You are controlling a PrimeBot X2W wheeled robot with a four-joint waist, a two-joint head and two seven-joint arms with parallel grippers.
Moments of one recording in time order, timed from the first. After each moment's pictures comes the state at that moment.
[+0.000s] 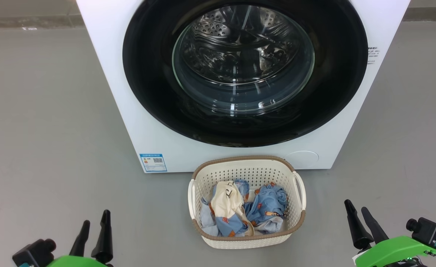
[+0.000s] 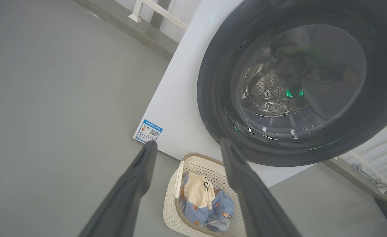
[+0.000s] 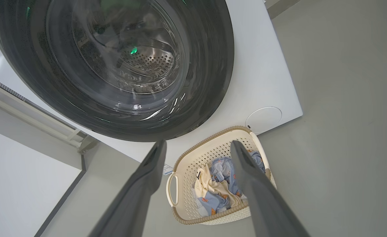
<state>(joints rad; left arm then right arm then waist) -0.02 0.06 -0.04 0.25 -0.72 -0.12 -0.11 -0.08 -0.13 0.01 0.40 0.80 0.13 -0.11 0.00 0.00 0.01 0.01</state>
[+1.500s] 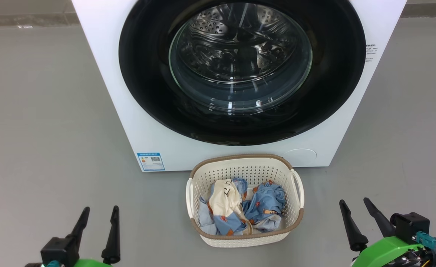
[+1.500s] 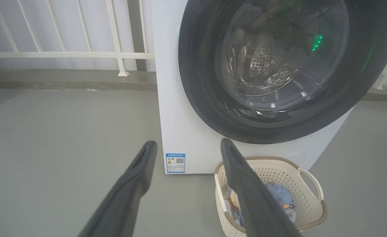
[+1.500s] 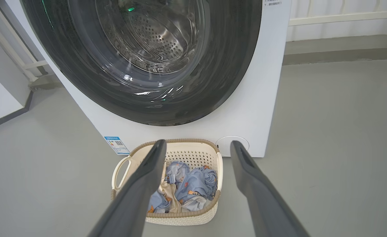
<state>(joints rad) -0.02 0.08 -0.07 0.23 -0.24 -0.13 -0.23 -0.11 -0.17 0.04 0.43 0.34 0.13 -0.23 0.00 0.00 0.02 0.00</state>
